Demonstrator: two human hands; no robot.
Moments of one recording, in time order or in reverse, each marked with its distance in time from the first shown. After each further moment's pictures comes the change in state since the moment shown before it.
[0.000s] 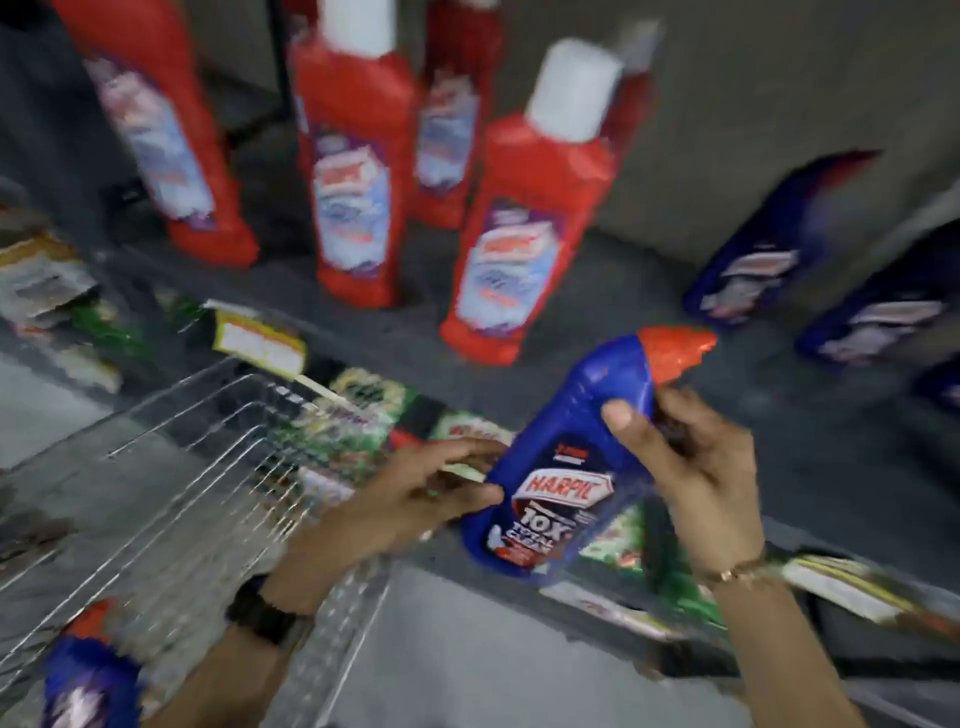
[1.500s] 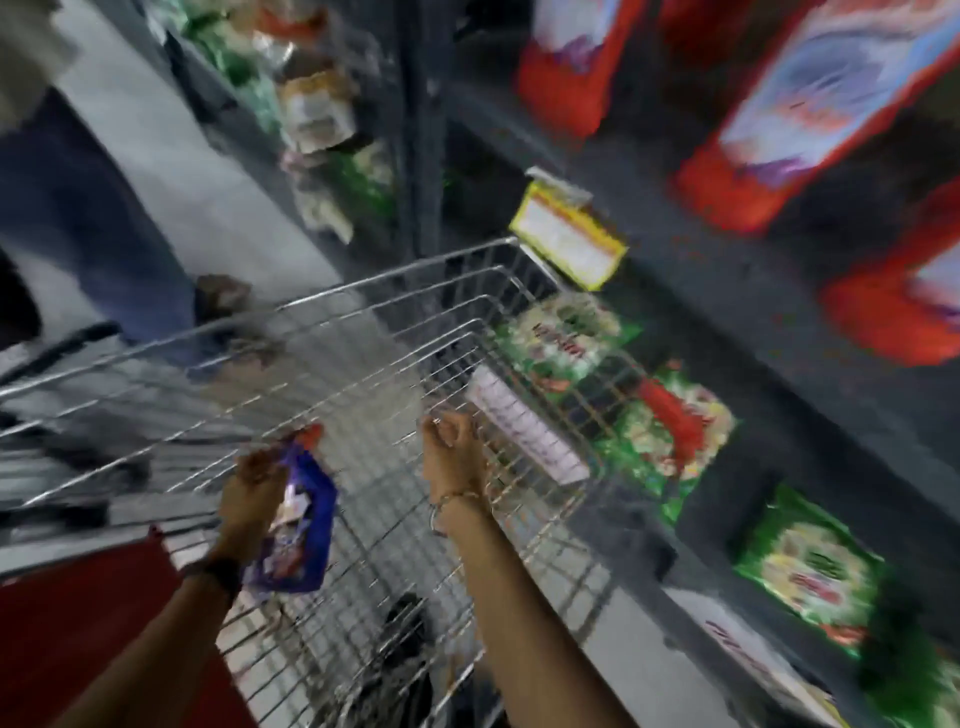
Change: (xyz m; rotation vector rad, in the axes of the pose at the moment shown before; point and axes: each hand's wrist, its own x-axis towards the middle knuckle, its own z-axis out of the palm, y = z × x) left_hand -0.276 -0.269 -0.211 -0.124 1.255 -0.602; right_hand -0.106 0.104 0.377 0.018 -0.569 0.675
